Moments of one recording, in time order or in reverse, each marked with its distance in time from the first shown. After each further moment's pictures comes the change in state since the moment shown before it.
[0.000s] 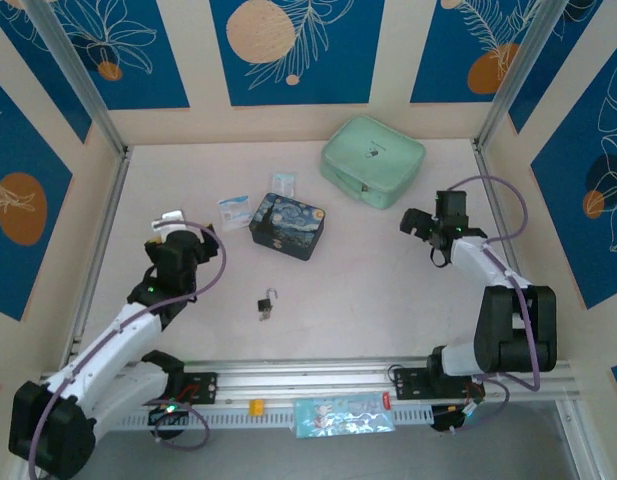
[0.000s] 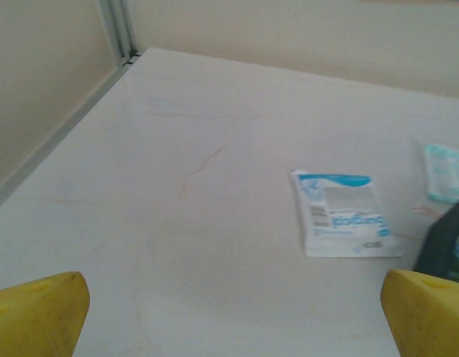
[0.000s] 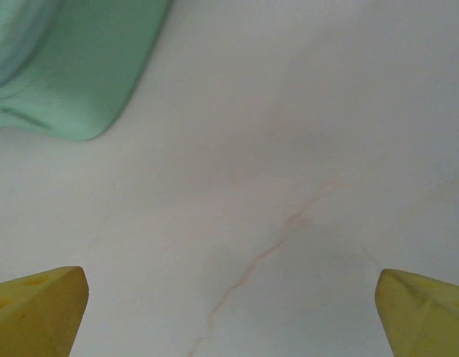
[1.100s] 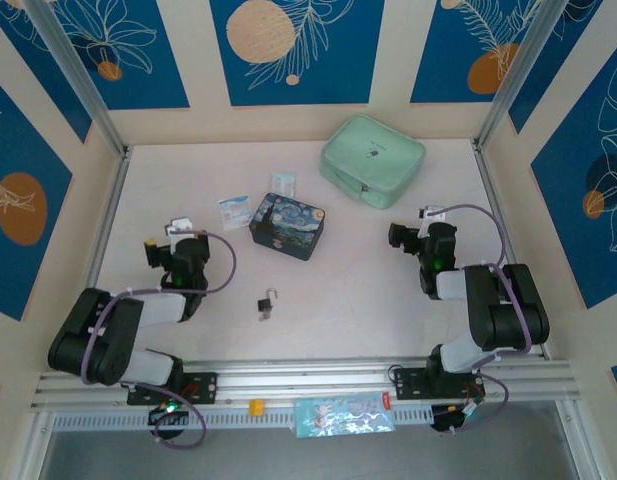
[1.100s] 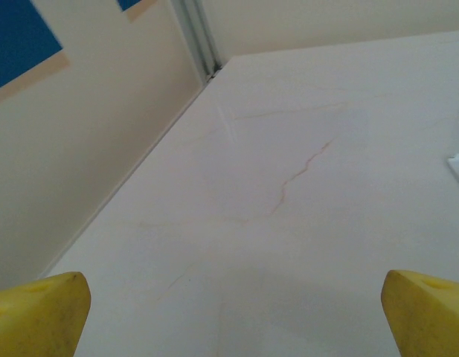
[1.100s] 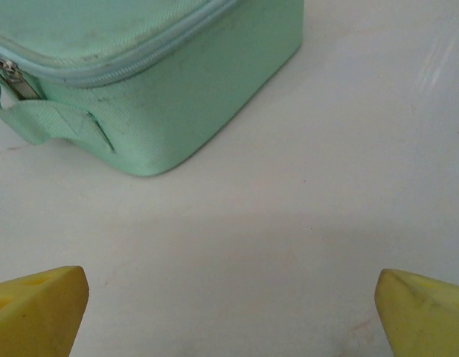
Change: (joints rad) left arm 0.117 0.505 -0.225 0.872 -0.146 0.348; right arm 0.060 0.144 -0.391 0.965 -0.034 -0.216
